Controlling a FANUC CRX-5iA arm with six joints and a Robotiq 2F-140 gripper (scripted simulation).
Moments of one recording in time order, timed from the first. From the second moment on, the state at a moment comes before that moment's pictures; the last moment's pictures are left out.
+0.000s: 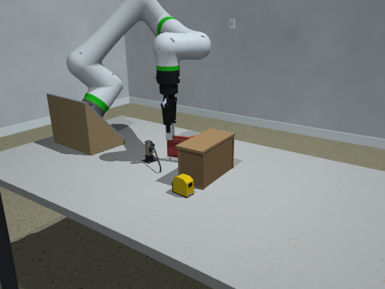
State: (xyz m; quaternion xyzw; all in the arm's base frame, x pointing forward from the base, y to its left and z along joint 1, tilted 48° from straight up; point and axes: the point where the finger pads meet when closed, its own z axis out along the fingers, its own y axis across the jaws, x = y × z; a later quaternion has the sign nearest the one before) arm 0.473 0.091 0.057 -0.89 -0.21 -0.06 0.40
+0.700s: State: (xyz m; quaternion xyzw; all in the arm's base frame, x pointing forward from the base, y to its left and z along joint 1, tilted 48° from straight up) arm 0.480 0.082 0.047 -0.88 -0.25 -0.08 0.40
